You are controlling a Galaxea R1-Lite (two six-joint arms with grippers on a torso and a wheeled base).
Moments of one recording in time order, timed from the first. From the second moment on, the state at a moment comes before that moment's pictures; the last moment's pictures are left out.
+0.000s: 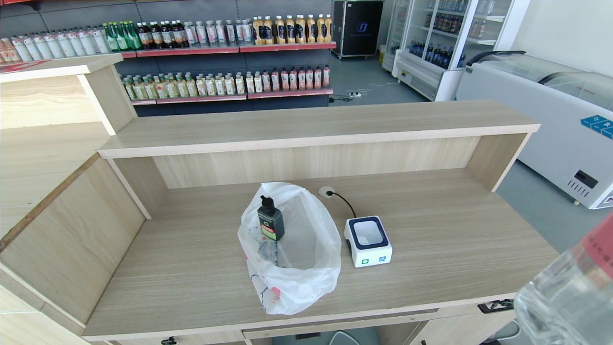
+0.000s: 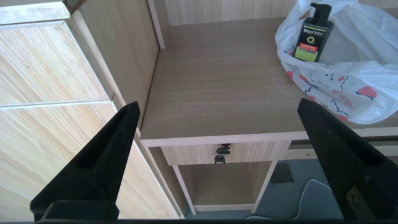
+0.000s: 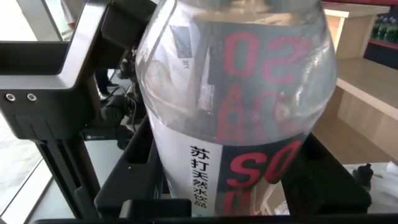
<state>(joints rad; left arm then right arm) 0.00 0.00 0.00 0.03 0.08 0.07 0.60 1.04 -0.82 -0.52 0.93 0.13</state>
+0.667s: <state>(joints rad) 0.00 0.00 0.00 0.03 0.08 0.07 0.30 1.18 -0.79 -0.52 0.55 -0.11</state>
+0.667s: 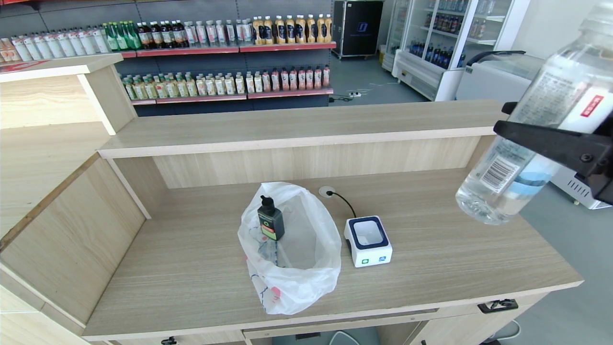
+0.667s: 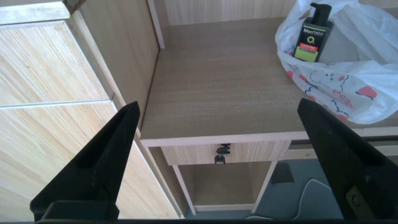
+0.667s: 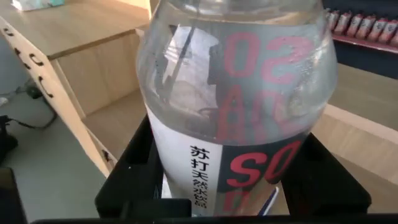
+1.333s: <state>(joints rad) 0.01 0.00 0.00 0.04 0.08 0.07 -0.19 1.34 -0.59 -0.79 0.44 -0.43</state>
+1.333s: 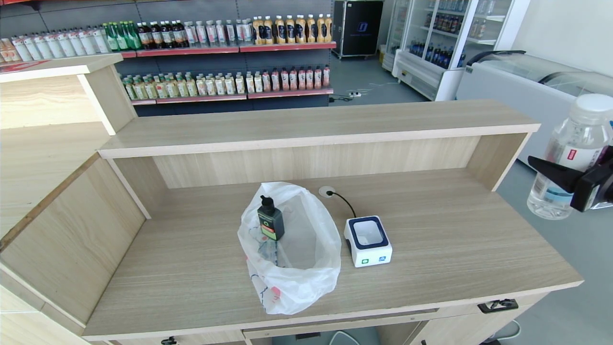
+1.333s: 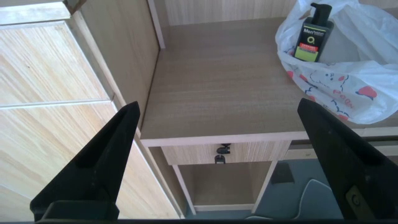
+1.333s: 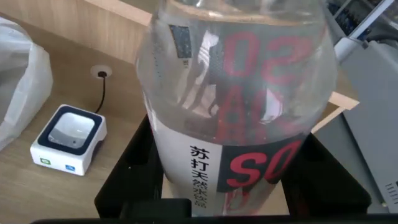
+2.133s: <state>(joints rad) 0.01 0.00 0.00 0.04 0.08 0.07 -0.22 1.48 -0.61 -0.79 0.41 -0.71</state>
